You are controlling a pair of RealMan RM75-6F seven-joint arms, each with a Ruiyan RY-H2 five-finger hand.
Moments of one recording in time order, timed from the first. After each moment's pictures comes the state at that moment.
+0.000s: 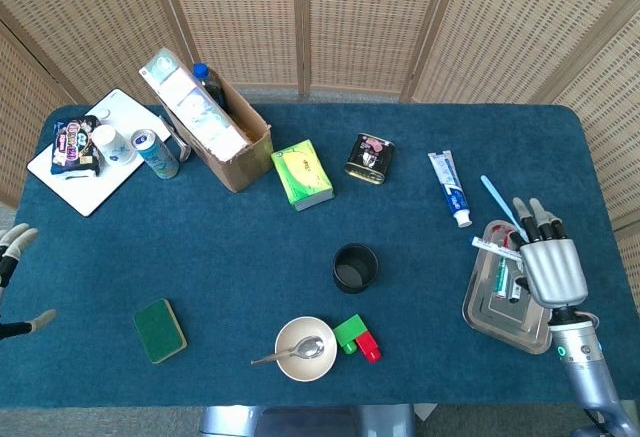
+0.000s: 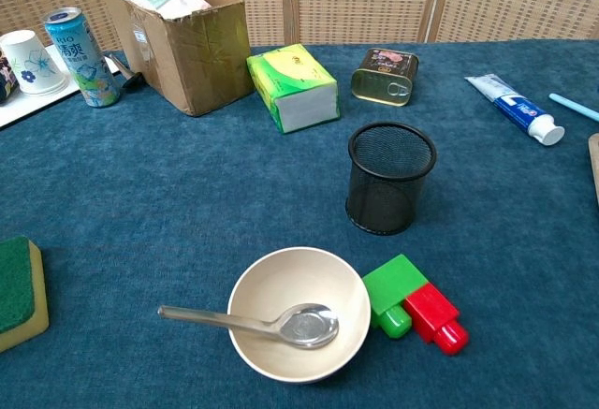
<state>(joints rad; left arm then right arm) -0.15 -0.80 0.07 -1.96 1.41 1.48 -0.02 0.30 -1.29 0.10 -1.39 -1.52 1.43 -0.35</state>
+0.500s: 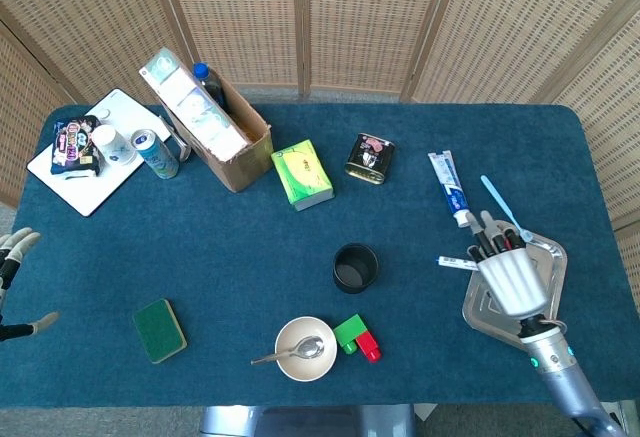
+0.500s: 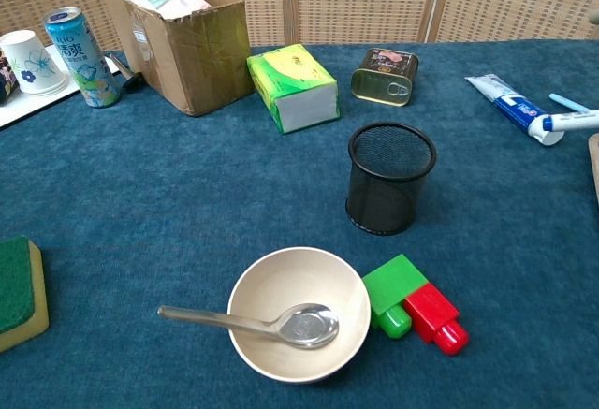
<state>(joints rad) -0.13 -0.82 0.05 -1.90 1.44 1.43 -0.10 0.33 -1.28 0.06 -1.52 -1.64 1.40 -0.58</state>
